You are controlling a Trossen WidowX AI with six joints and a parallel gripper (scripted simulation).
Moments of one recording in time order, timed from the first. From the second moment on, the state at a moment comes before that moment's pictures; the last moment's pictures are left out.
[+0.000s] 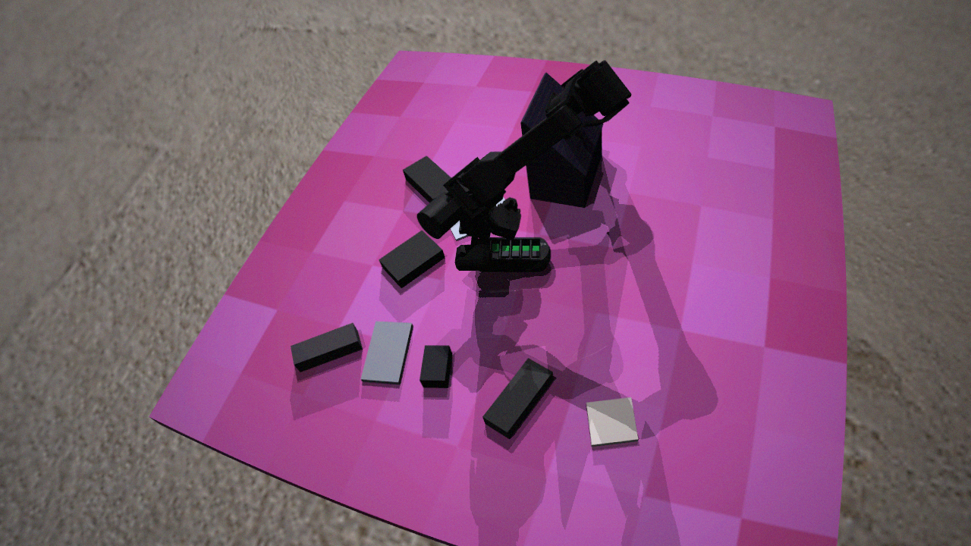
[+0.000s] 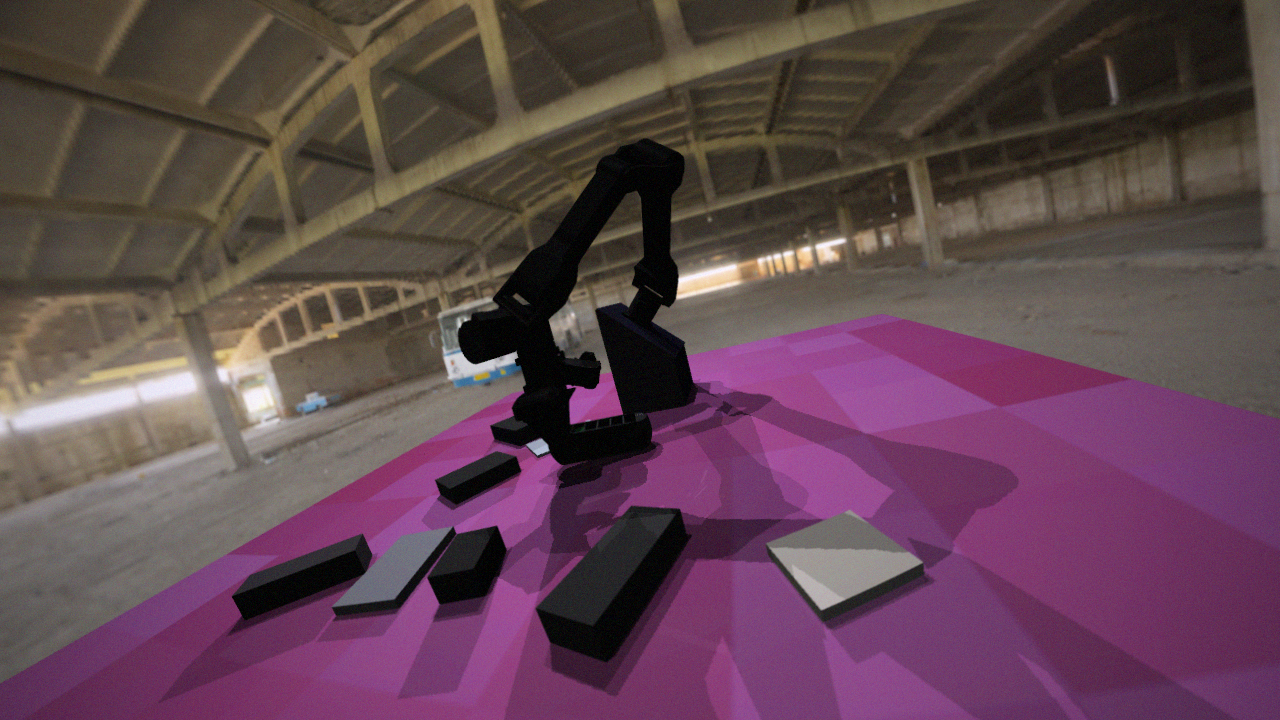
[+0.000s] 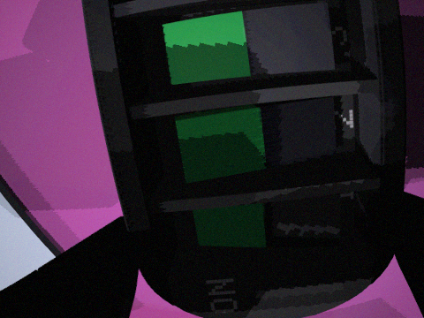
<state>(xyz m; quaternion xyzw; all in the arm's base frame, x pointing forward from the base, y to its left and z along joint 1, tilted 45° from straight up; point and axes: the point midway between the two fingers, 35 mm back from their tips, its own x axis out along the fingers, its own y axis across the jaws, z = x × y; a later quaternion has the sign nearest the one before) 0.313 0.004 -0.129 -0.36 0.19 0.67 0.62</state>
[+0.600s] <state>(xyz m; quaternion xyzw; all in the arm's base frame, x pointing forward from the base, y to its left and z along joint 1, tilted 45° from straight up) 0.314 0.008 -0.134 -0.36 0.19 0.67 0.62</state>
